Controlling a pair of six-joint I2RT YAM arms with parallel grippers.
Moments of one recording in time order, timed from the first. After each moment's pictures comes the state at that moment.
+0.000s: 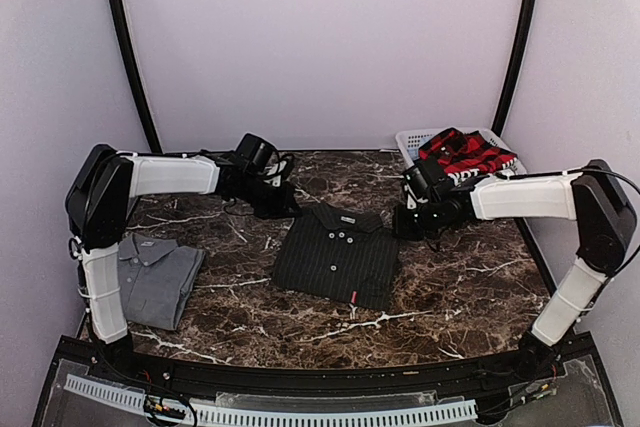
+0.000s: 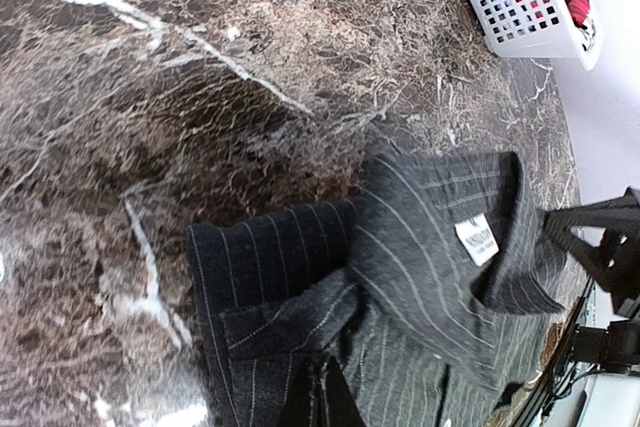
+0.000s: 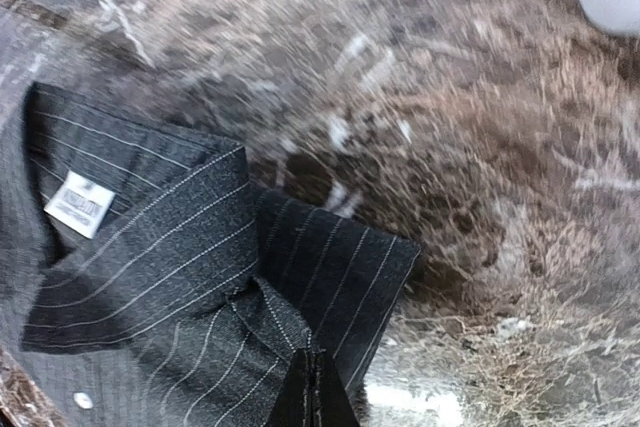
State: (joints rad) left arm -0.58 1.97 1.42 -0.33 0.38 -0.49; right arm 0.63 1.65 1.02 -0.33 0.03 0.59
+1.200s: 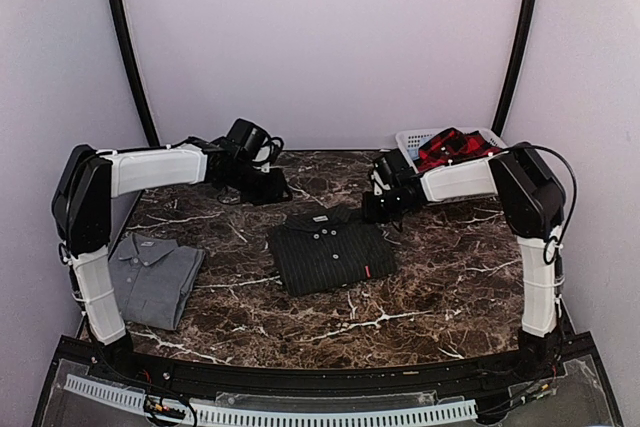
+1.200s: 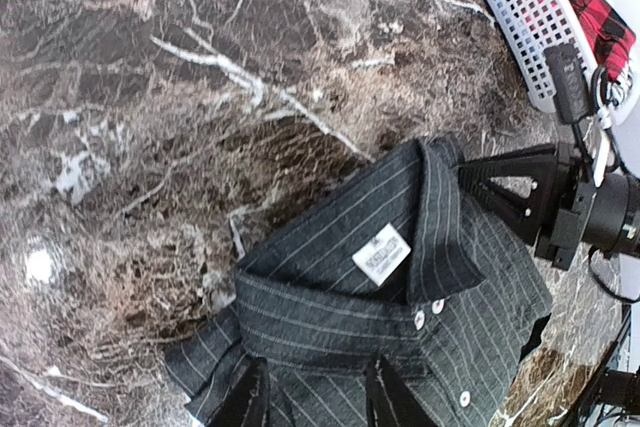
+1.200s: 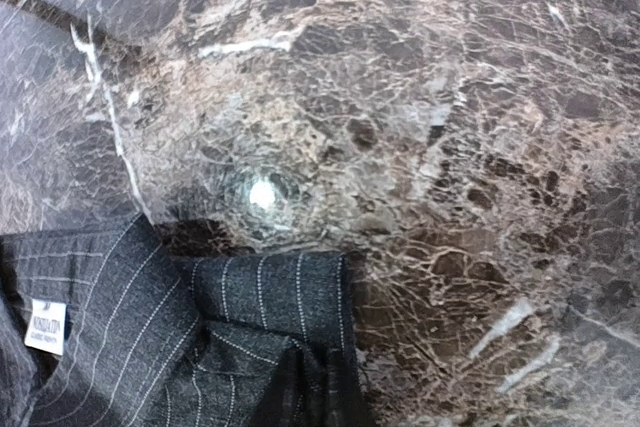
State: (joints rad) left arm -0.57 1.91 1.47 -0.44 0.18 -0.48; right arm 0.58 2.12 1.40 -0.20 -0.08 0.48
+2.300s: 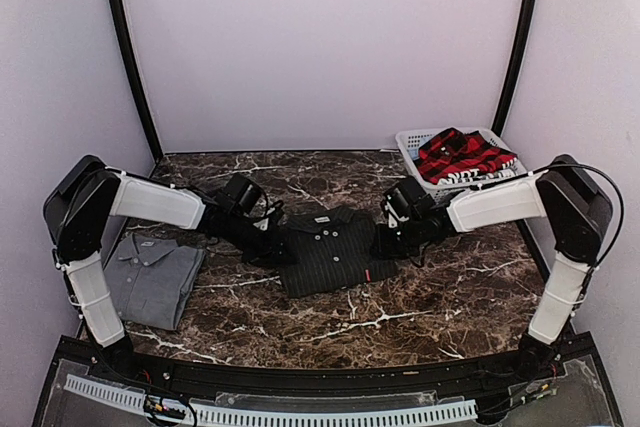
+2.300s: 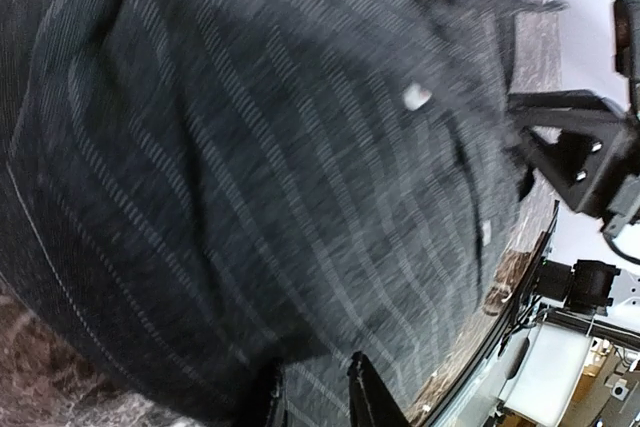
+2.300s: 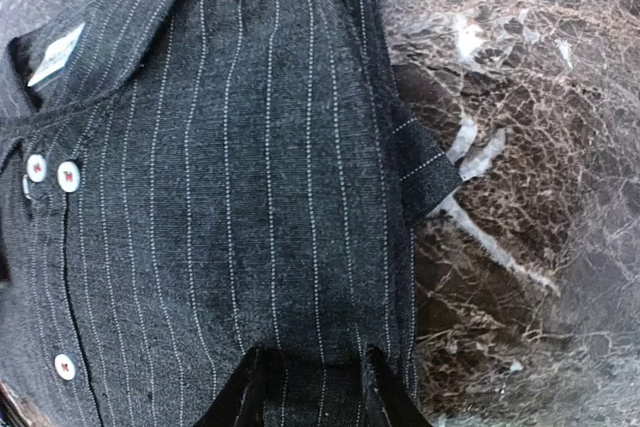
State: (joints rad) left arm -0.63 1.84 1.06 -0.22 0.54 -0.68; right arm 0.71 1.80 1.01 -0.24 -0.08 0.61
